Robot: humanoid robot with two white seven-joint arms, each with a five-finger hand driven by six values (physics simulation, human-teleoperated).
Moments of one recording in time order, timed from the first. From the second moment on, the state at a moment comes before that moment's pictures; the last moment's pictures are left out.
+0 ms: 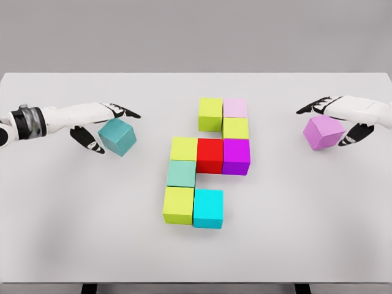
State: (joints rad) left arm -0.71 0.67 -0.66 -1.11 -0.19 -0.61 -0.61; right arm -0.65 -0.86 0.55 -1.20 0.29 -0.61 0.61
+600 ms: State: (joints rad) left arm -0.71 0.67 -0.66 -1.11 -0.19 -0.61 -0.61; right arm -0.70 -0.80 0.62 -1.11 0.36 -0.61 0.61
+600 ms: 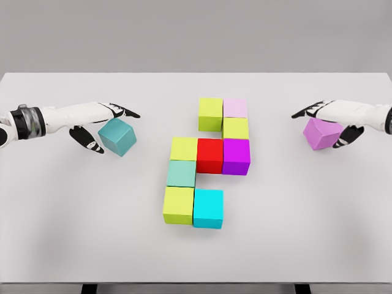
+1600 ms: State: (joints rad) left arm -0.73 0.66 -0.69 -1.06 -0.21 -0.61 -0.61; right arm -0.74 -0.77 0.62 -1.02 0.38 -0.61 0.61
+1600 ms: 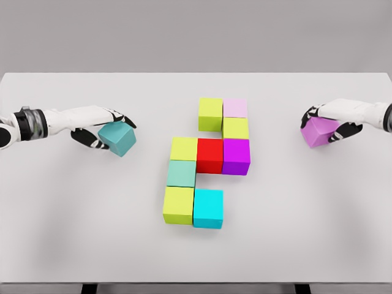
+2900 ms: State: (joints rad) left arm -0.82 0.45 -0.68 -1.13 -0.22 -0.13 -0.61; right arm -0.59 -1.01 0.69 -1.75 0.37 -0.61 0.61
